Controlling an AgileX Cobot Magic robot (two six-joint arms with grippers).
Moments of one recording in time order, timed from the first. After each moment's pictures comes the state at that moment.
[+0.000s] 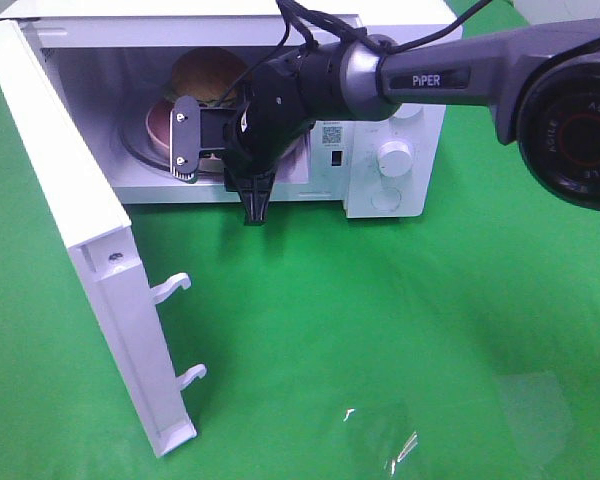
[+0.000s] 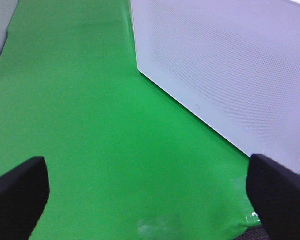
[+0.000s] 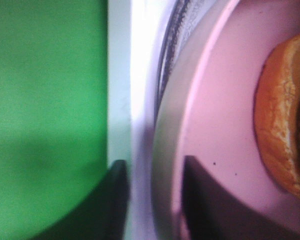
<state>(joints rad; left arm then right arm) -0.09 0.00 -0.52 -0.06 1.08 0.10 0.64 2.42 -1.90 -0.13 0.39 -1.02</state>
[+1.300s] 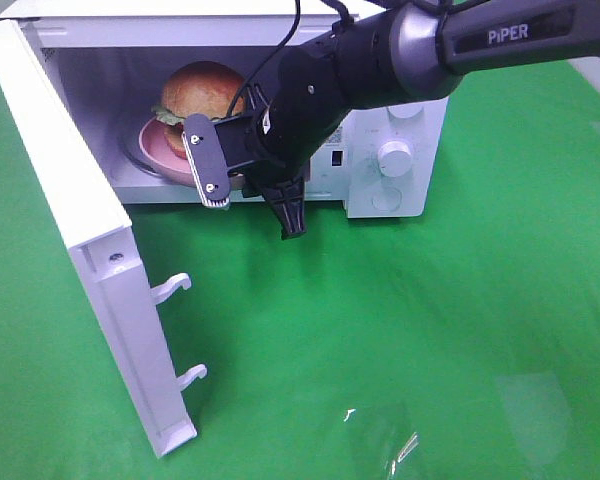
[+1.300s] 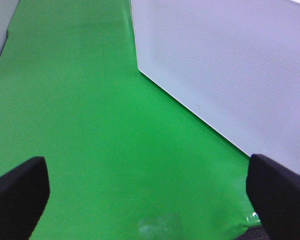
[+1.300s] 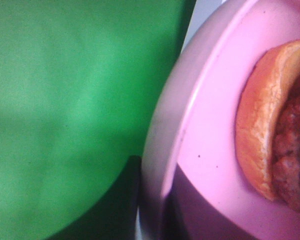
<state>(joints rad) -0.09 0.00 -0.52 -0.06 1.08 0.10 0.65 2.20 -1.60 -0.15 0.36 -1.19</state>
